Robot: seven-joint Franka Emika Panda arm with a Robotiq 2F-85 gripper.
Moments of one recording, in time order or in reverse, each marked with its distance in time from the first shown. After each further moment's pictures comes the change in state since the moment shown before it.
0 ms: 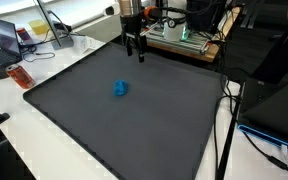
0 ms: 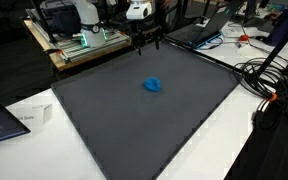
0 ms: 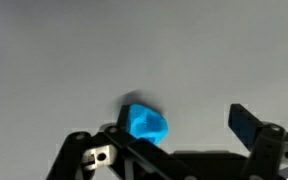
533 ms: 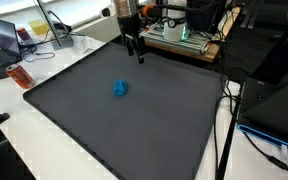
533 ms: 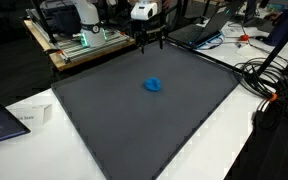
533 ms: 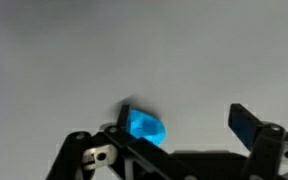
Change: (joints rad) arm 0.007 0.048 0.000 0.117 -0.004 -0.151 0.117
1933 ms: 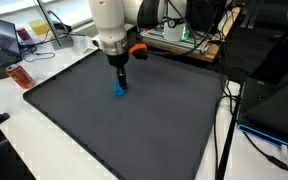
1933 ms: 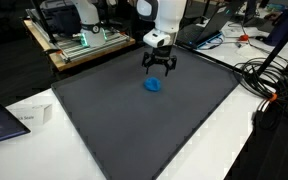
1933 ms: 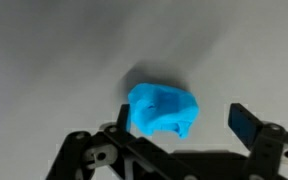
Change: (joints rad) arm 0.132 0.372 -0.147 0.328 -0.237 -0.046 0.509
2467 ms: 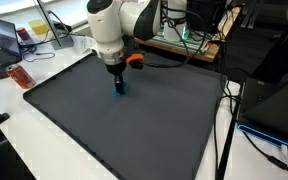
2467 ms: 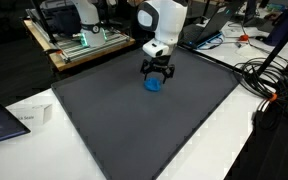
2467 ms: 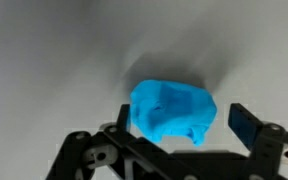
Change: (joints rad) arm 0.020 0.092 -0.039 0.059 -0.003 0.000 0.036
